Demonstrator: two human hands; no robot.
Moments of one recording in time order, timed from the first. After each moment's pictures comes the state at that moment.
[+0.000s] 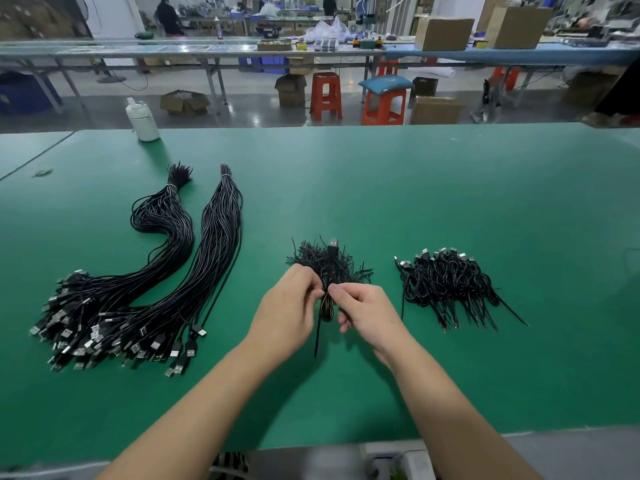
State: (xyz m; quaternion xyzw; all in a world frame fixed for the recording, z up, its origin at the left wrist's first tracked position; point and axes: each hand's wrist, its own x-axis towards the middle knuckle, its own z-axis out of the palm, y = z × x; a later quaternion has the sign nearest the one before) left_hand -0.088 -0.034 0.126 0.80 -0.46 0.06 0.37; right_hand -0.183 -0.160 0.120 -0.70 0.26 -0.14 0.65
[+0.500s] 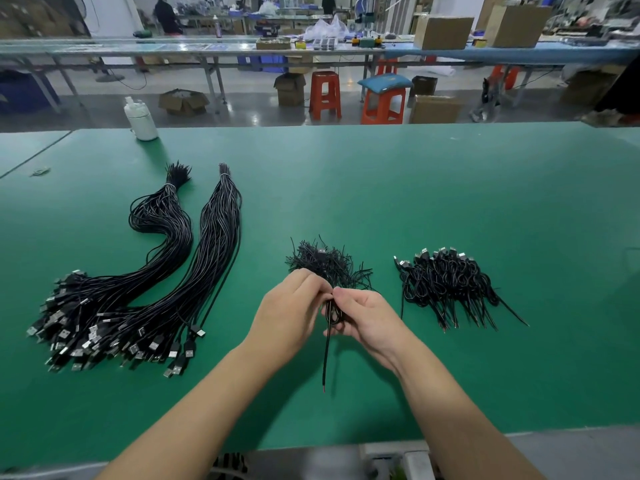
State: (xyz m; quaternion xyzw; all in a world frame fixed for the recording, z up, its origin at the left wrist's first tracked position) left_hand -0.084 -0.035 0.117 0.75 -0.54 0.15 0.36; right_hand -0.188 -0.159 0.118 -0.57 0.17 -0.08 0.80
